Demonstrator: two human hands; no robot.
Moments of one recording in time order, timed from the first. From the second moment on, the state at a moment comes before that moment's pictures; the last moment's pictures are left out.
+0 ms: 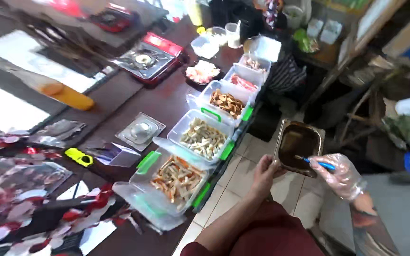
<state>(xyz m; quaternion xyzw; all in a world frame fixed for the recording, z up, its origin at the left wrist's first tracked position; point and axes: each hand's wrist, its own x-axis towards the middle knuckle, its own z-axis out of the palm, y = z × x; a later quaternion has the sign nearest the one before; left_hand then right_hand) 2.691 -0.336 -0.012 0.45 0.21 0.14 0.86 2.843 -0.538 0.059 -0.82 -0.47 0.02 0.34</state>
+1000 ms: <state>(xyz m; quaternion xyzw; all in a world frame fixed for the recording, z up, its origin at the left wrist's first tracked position) 2.974 0.015 0.013 0.30 0.57 0.64 0.41 3.179 0.096 0.086 -0.44 -0.85 0.17 0.23</state>
